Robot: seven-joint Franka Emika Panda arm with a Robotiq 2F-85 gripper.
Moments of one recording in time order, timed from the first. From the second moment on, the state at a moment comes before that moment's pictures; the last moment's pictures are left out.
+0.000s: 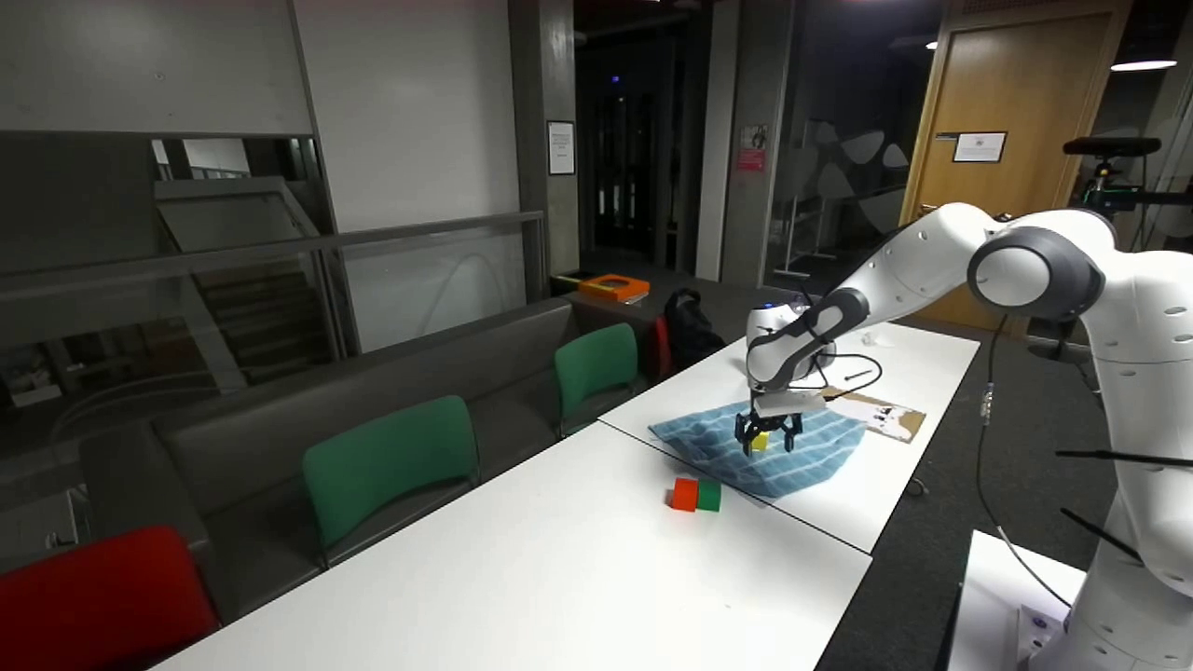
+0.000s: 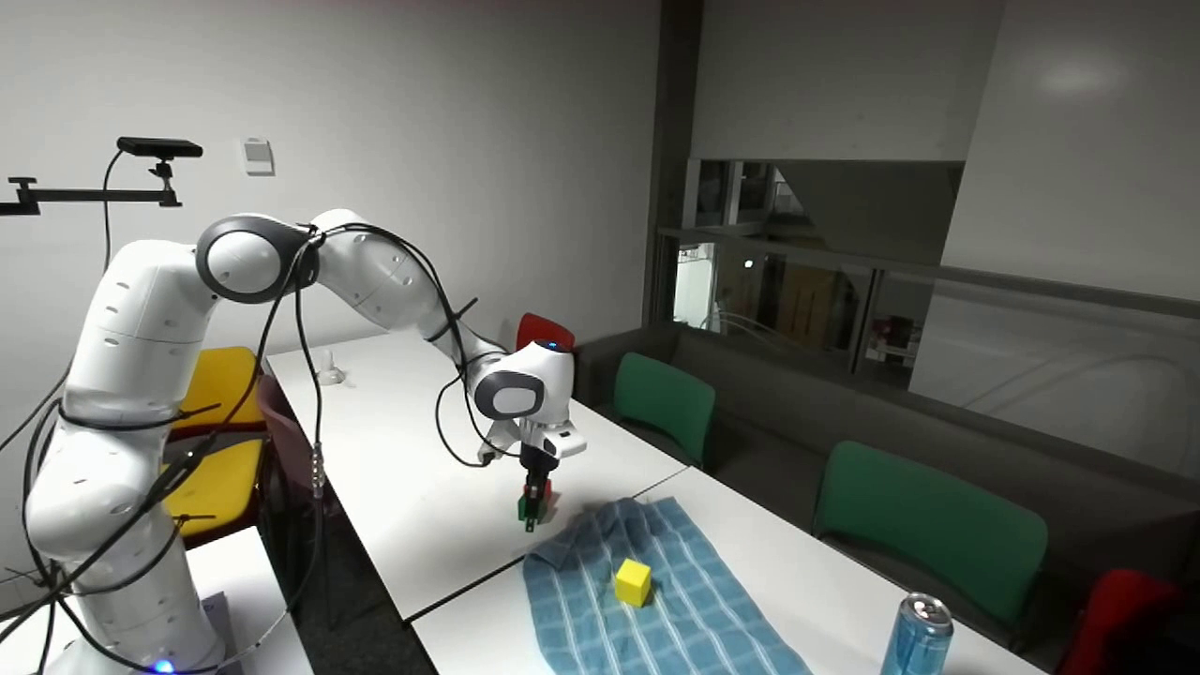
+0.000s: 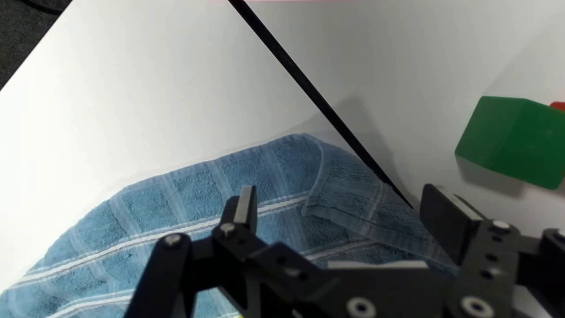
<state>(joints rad) -0.06 0.41 -0.21 -2.03 0.08 2.32 0.44</state>
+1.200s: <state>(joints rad) 0.05 0.46 -0.17 -1.98 -0.36 2.43 0.19</state>
